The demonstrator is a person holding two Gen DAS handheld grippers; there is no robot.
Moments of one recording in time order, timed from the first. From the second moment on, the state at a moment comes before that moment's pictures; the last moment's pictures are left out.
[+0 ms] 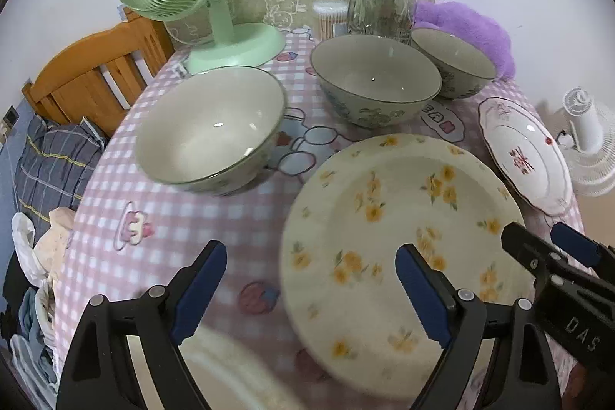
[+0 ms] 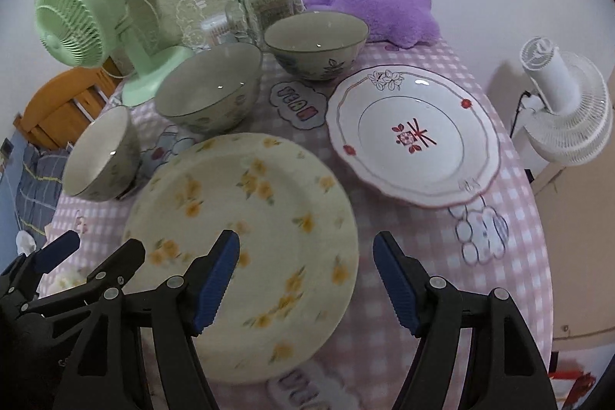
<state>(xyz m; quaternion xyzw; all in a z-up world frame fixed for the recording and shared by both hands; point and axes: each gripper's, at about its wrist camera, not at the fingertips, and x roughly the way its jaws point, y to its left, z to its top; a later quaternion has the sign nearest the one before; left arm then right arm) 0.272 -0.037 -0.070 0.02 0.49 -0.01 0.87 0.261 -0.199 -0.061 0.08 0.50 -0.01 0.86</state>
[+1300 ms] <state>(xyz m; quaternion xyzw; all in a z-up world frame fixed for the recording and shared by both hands) 0.263 -0.074 -0.111 0.06 0.55 -0.07 0.83 0.244 -0.219 -0.107 0.09 0.58 -0.04 0.81</state>
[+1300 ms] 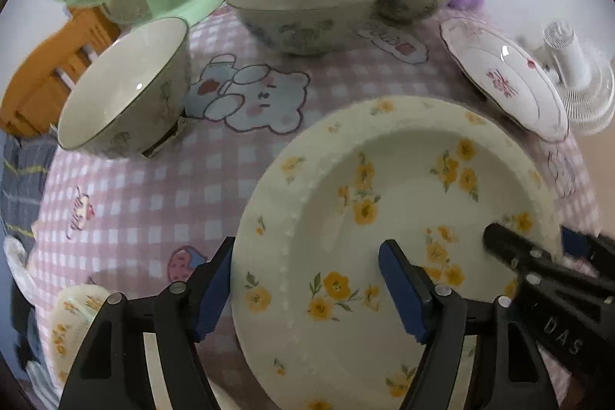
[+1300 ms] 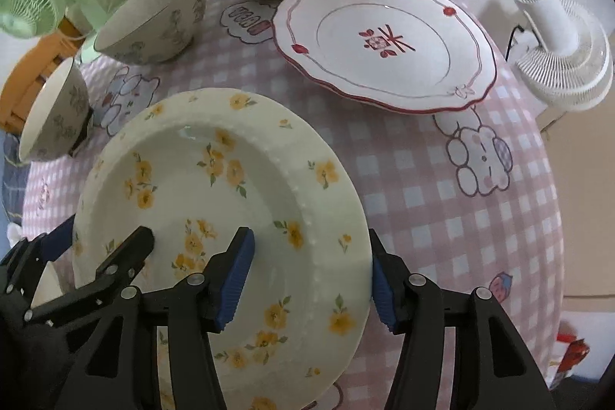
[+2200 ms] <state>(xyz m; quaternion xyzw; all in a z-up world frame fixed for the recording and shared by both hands) 0.238 -0.053 -0.070 0.02 0.54 -0.09 0.84 0.217 -0.212 -0.075 0.11 0.58 -0.07 0.81</state>
